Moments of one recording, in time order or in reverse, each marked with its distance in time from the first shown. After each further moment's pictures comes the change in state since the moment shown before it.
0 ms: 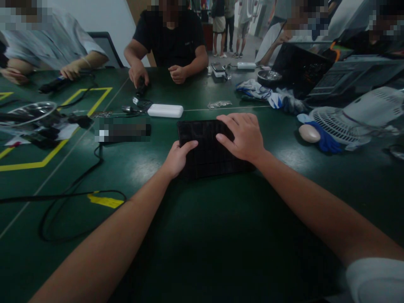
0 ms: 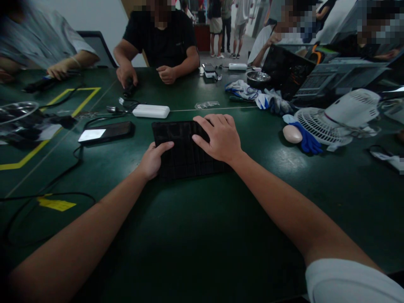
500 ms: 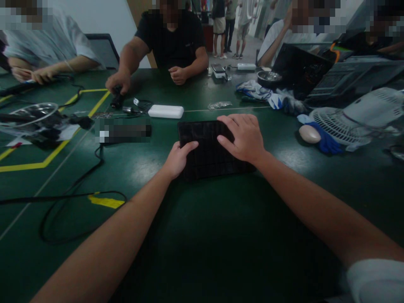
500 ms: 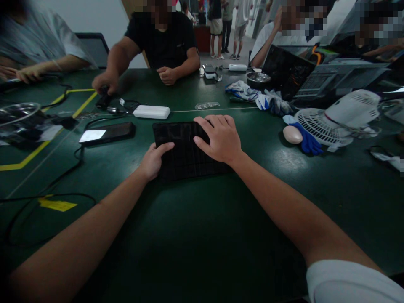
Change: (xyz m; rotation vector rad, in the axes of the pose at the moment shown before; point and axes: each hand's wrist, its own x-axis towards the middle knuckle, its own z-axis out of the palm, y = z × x) left_hand 0.000 0.000 0.000 0.034 0.011 -0.007; right_hand 0.000 0.001 0.001 -0.006 0.016 -0.017
